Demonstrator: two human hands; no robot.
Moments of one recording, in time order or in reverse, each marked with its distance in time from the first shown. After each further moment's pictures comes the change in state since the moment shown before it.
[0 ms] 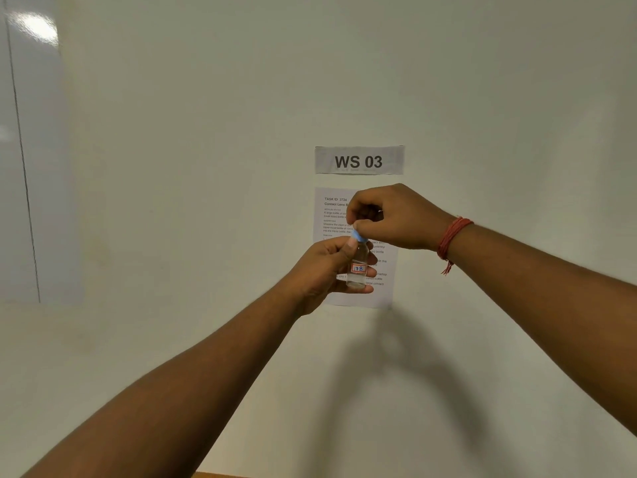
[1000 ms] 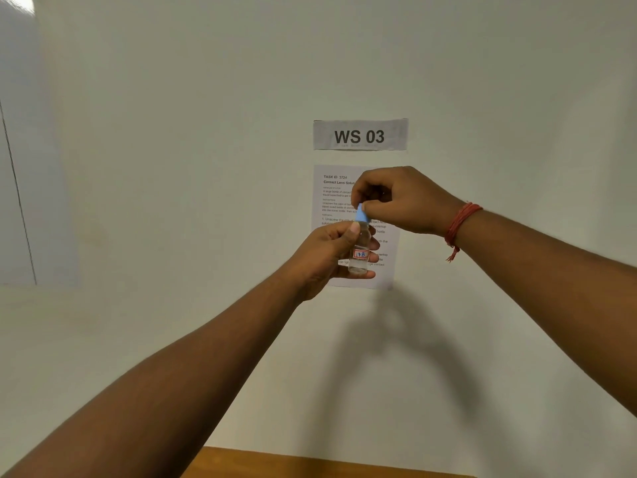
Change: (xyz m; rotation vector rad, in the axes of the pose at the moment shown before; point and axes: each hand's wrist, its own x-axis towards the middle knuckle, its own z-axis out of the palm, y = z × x) left_hand 0.006 -0.016 0.000 0.002 -0.013 -0.001; right_hand -0.006 0.016 0.009 0.082 0.021 0.029
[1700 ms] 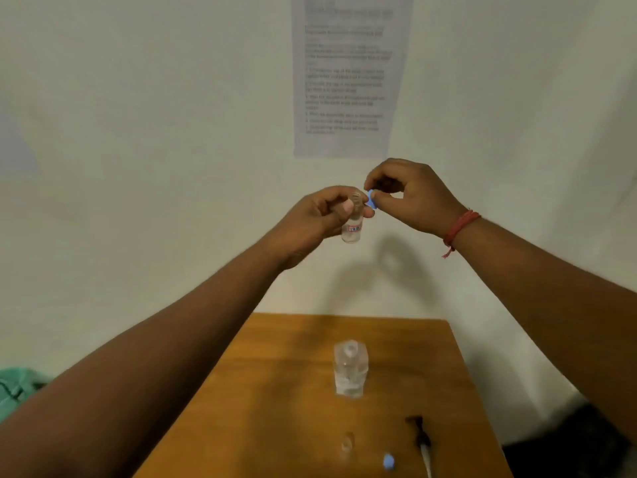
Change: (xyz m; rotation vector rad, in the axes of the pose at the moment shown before) left_hand -0.080 -0.109 0.008 0.070 -0.106 -0.069; right_hand -0.128 0.067 0.122 0.129 0.041 0.125
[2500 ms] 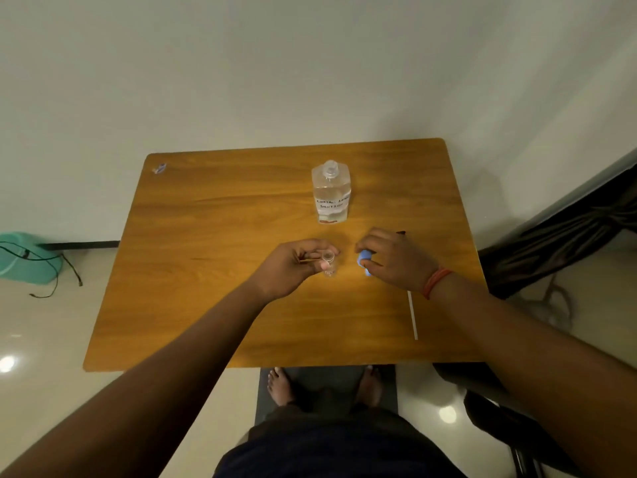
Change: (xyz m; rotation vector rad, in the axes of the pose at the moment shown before) left_hand -0.233 -0.251 0.101 0.055 -0.157 -0.553; right_hand -0.363 0.057 0.195 0.104 -0.529 0.302
